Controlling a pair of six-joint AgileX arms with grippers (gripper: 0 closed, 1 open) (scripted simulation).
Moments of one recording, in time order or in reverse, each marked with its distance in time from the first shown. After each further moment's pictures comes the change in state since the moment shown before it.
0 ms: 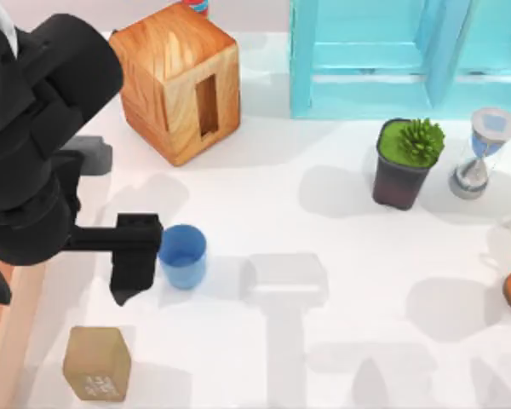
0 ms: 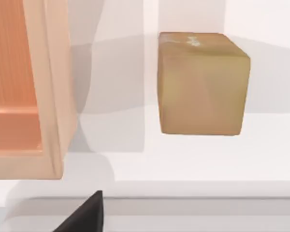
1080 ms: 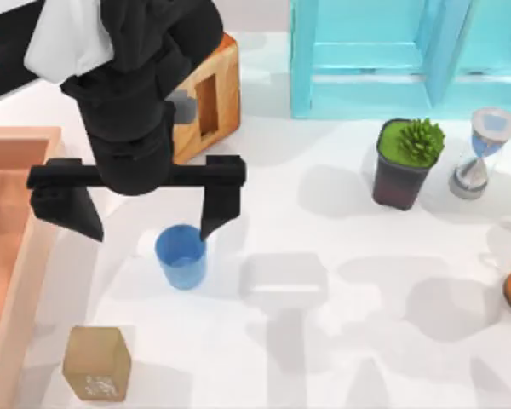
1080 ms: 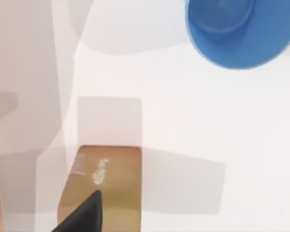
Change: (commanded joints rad) left arm -0.041 0.368 0.266 0.106 0.002 -0.042; right arm 0.000 0.000 0.000 0.000 0.000 0.000
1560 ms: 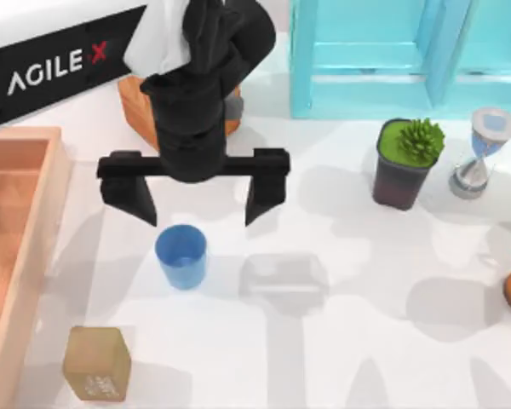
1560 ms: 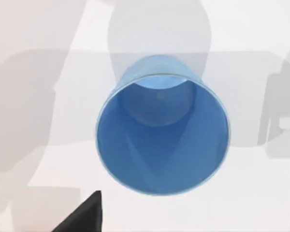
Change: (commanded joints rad) left arm -0.025 0.241 0.156 0.088 0.001 -0.022; right arm 0.000 0.000 0.000 0.000 0.000 0.000
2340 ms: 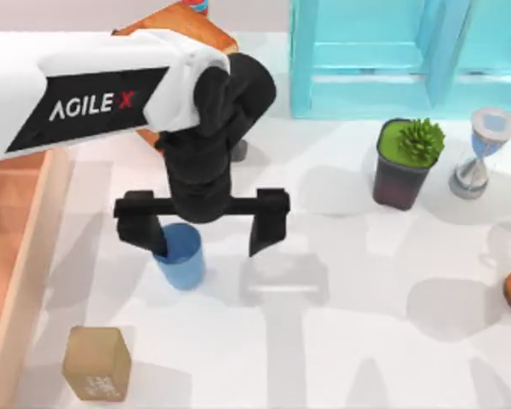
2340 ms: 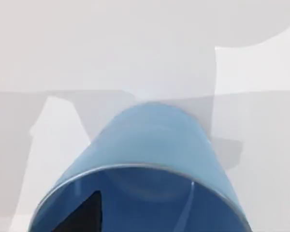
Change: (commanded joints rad) left arm 0.003 0.060 -0.177 0.239 0.000 0.003; right arm 0.000 0.000 0.000 0.000 0.000 0.000
